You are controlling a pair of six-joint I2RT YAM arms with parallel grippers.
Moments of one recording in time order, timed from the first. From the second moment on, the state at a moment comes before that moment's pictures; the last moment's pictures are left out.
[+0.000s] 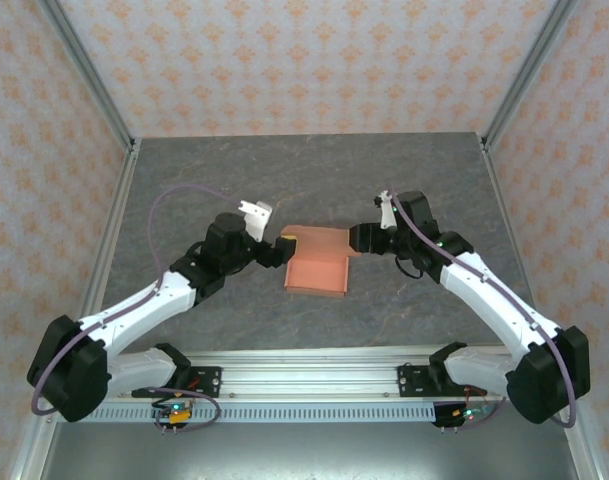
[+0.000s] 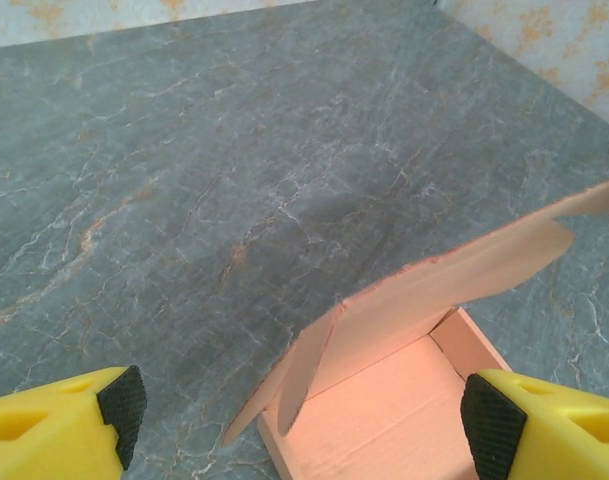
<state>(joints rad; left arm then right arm) -0.55 1.19 0.70 0.00 0.08 -0.18 0.44 1.16 0.90 -0.52 -0.20 0.42</state>
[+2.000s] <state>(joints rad) -0.50 1.55 0.90 -0.14 0.19 -1.54 0.40 1.51 1.00 -0.41 -0.51 1.29</state>
